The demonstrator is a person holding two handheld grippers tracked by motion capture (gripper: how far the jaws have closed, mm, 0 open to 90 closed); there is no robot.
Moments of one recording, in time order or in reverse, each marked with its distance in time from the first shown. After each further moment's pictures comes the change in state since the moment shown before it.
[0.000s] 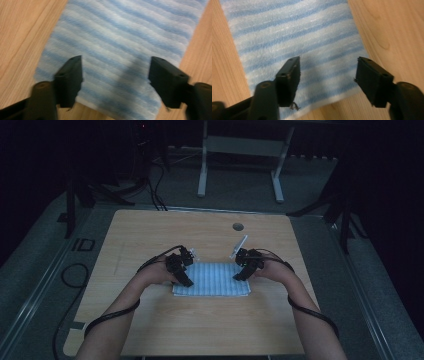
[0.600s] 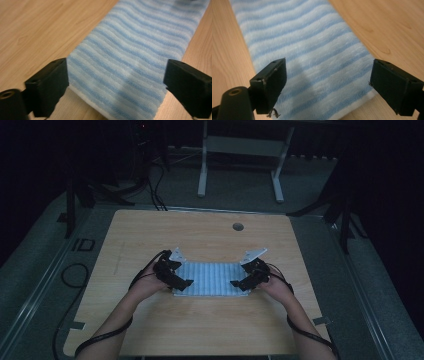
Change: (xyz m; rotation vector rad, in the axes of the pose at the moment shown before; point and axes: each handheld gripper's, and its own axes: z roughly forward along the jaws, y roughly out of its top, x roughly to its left) left arm -0.018 -0.048 -0.015 -0.413 0.148 -0.133; right arm 0.028 -0.041 0.006 -0.360 -0.060 0.160
